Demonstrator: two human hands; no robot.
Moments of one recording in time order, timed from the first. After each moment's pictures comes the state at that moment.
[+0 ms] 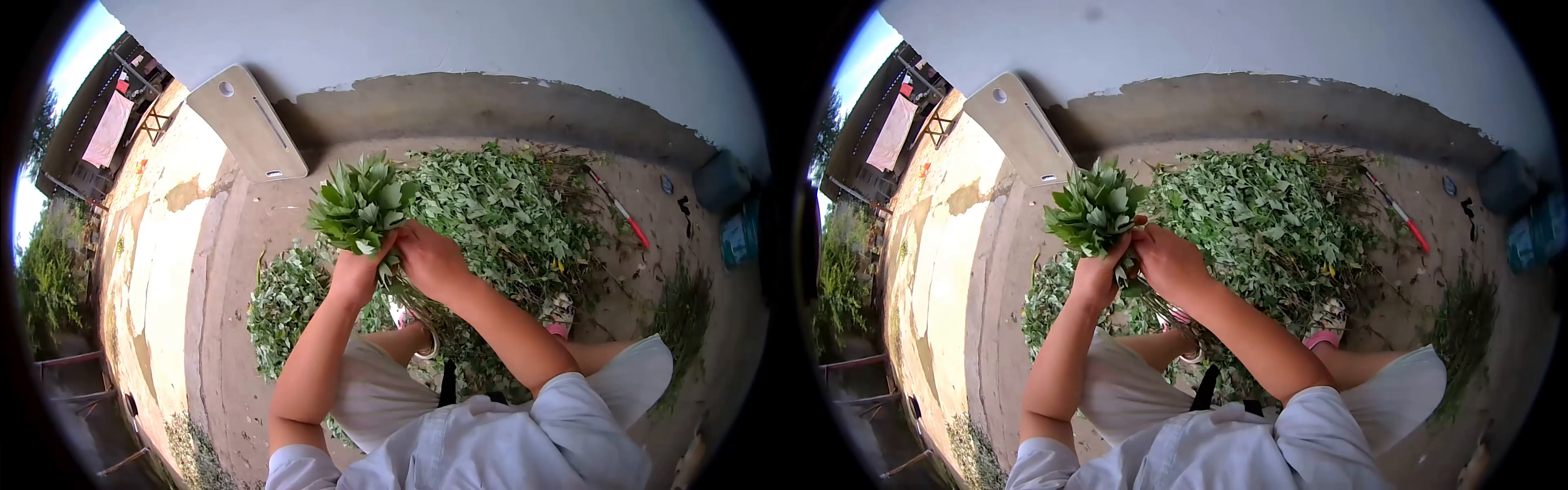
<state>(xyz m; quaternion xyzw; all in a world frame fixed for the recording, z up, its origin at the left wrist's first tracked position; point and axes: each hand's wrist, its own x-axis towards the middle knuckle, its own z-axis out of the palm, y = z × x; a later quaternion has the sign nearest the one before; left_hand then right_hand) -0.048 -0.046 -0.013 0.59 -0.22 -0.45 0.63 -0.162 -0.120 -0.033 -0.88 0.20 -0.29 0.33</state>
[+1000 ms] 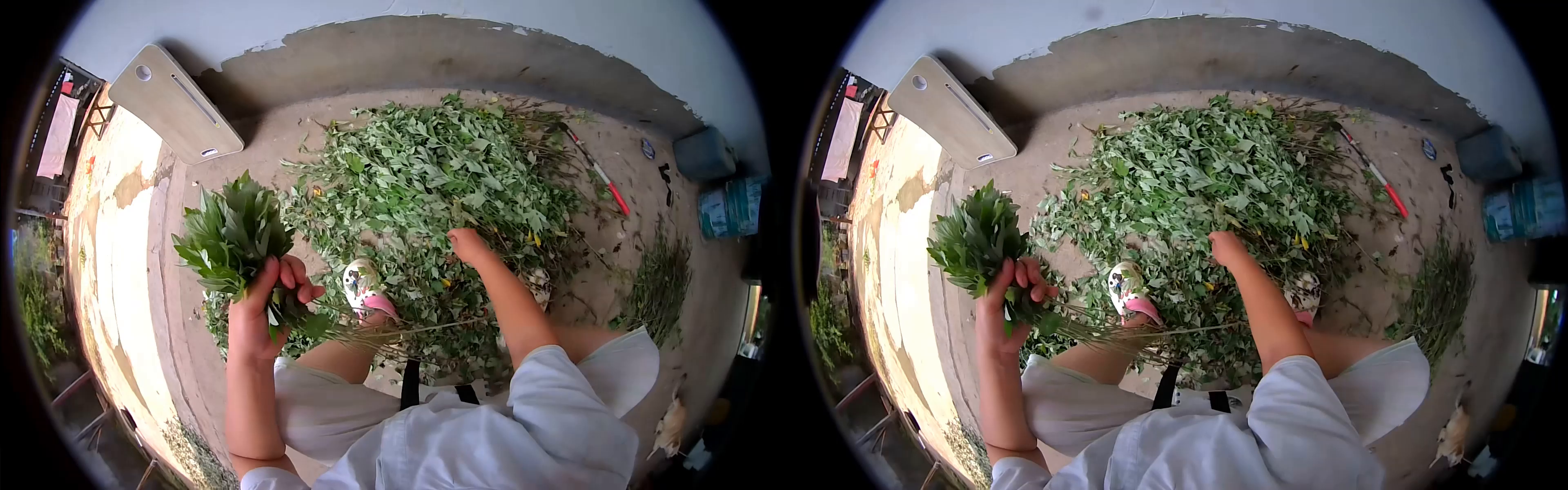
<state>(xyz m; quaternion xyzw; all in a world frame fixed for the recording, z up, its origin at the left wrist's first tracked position) -0.027 -0.039 -0.003 0.53 -0.13 -0.52 0.65 -0.243 -0.239 -0.338 -0.70 0.43 0.32 0.47</state>
